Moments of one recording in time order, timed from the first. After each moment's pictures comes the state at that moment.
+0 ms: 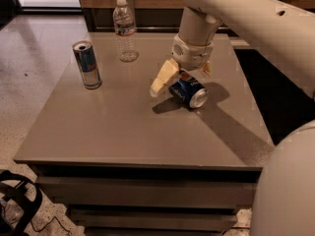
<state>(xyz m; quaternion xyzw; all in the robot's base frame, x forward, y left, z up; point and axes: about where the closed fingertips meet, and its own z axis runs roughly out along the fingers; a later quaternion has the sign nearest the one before) 0.598 -0.079 0.836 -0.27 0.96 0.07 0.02</state>
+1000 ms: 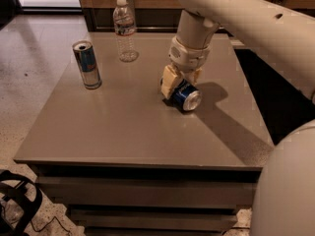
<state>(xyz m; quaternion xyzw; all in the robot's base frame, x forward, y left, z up) 0.601 -0.069 0.828 -0.27 0.96 0.08 0.03</state>
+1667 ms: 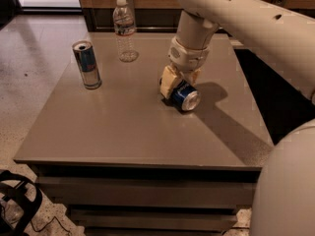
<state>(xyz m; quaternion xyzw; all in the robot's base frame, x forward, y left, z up) 0.603 -0.067 0.825 -0.27 0.96 0.08 0.03</state>
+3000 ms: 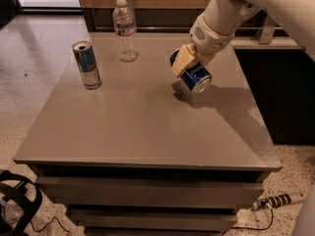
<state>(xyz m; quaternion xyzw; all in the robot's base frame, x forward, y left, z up) 0.625 -0.096 0.880 -0.28 0.94 0.14 0.15</state>
